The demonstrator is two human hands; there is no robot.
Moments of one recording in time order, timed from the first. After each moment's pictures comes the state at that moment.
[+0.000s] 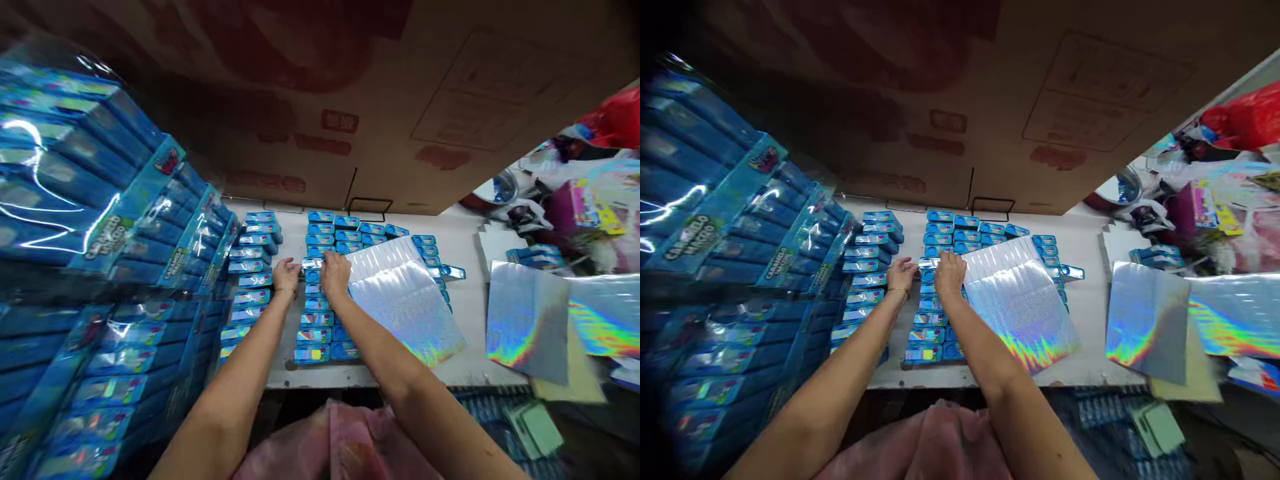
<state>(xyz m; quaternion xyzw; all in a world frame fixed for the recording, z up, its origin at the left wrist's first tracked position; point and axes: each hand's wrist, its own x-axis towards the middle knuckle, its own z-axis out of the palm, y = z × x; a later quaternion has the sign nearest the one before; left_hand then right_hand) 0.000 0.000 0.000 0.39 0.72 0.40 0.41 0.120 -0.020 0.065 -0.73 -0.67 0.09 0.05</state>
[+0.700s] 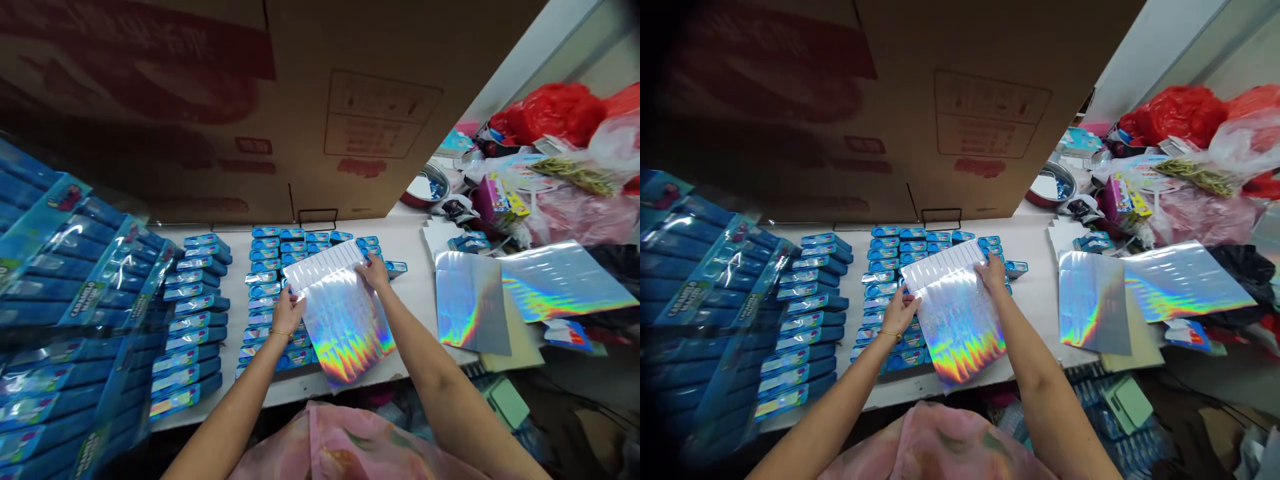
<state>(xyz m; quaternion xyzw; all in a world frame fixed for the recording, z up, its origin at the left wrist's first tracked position) 0.121 -0.077 0.056 0.54 0.68 0.25 0.43 0.379 -0.044 0.075 -0.82 -0.51 0.18 0.16</state>
